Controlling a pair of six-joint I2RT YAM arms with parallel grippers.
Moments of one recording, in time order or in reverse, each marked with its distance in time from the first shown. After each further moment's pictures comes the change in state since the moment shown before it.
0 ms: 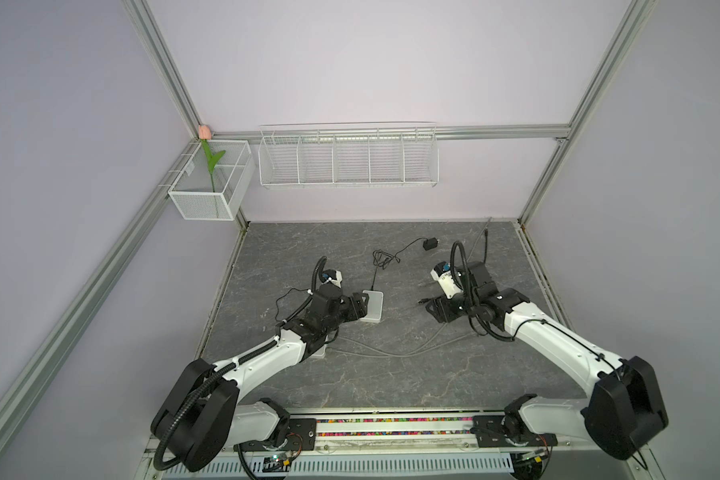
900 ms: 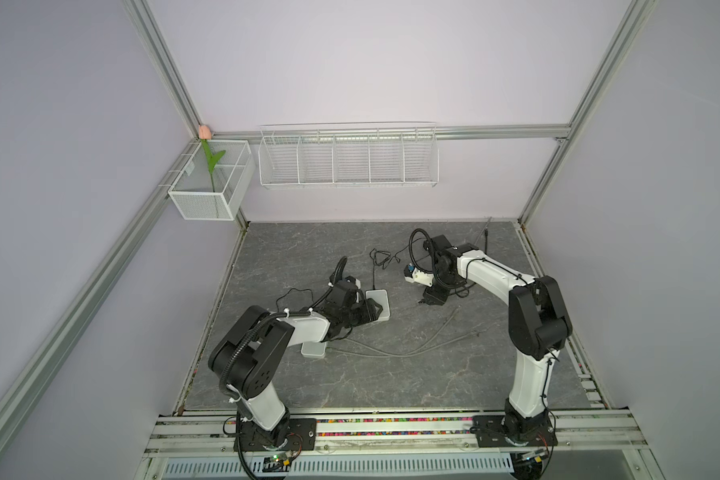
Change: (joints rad) left arm 0.012 0.398 0.111 0.128 0.285 -0.075; right arm -0.041 0.653 0.537 -0.416 0.098 -0.698
